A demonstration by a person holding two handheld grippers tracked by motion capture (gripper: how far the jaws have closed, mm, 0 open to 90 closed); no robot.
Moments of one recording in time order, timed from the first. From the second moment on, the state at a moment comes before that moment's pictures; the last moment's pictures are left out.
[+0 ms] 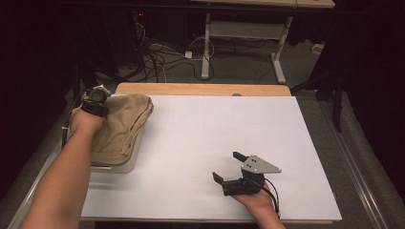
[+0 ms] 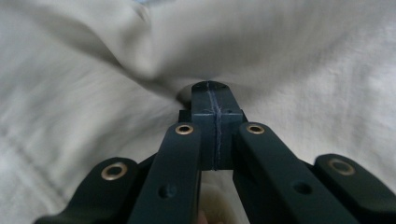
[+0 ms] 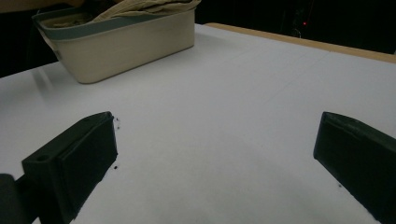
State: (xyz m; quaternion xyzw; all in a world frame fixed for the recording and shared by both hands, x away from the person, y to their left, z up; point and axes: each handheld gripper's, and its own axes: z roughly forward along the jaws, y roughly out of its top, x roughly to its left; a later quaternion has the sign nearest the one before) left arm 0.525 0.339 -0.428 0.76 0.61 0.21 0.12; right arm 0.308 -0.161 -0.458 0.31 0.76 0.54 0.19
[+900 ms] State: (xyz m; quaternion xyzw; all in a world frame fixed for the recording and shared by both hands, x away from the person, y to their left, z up) left arm 0.481 0.318 -0.369 0.80 0.54 0.16 0.22; right arm 0.310 -0.173 -0.462 0.33 0.75 0.53 0.21
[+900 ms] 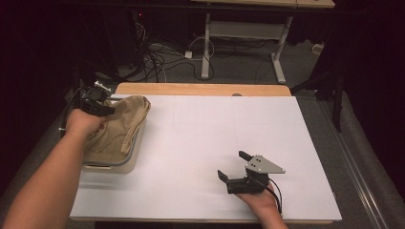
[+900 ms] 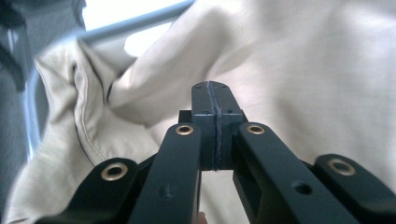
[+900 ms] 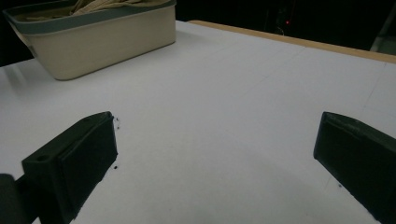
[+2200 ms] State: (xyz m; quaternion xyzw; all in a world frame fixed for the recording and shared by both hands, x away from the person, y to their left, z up) left arm 0.525 0.267 -0.452 0.82 0.52 0.08 0.23; right arm 0.311 -0.161 -0.473 0.31 0.77 0.51 0.22
